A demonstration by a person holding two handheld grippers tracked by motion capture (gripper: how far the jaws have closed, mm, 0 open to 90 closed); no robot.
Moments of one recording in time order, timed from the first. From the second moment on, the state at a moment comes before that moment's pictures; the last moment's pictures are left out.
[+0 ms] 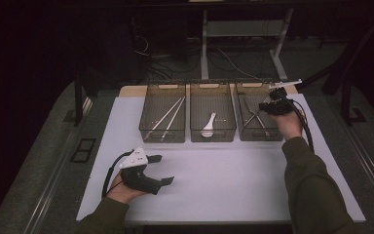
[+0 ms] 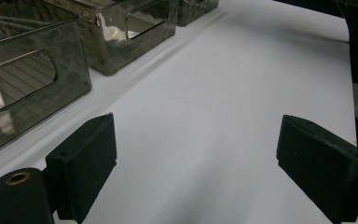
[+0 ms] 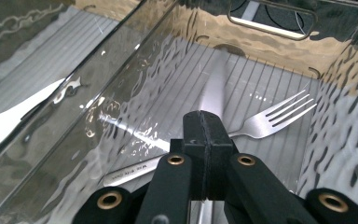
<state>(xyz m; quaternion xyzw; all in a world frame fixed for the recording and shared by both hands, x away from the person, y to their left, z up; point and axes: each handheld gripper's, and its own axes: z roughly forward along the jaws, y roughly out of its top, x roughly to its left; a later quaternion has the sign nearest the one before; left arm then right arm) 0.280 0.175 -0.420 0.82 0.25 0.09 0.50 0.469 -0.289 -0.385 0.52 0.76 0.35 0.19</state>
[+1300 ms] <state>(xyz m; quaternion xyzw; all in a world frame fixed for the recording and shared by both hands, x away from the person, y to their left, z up) 0.285 0.169 -0.427 0.83 0.26 0.09 0.49 0.368 -0.285 -0.367 0.41 0.75 0.47 0.20</state>
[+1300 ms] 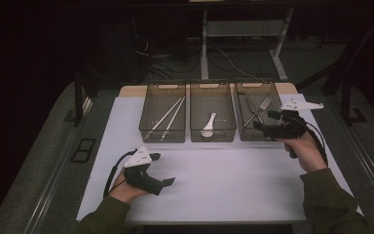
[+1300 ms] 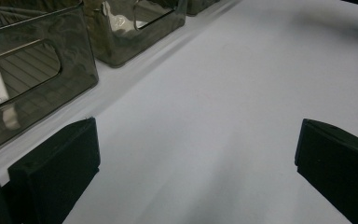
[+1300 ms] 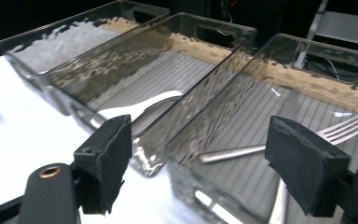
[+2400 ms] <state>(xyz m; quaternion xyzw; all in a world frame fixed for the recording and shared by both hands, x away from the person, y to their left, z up) 0.280 0.168 -0.424 0.83 0.25 0.09 0.49 0.274 -0.291 -0.420 0.36 0.78 0.49 0.16</state>
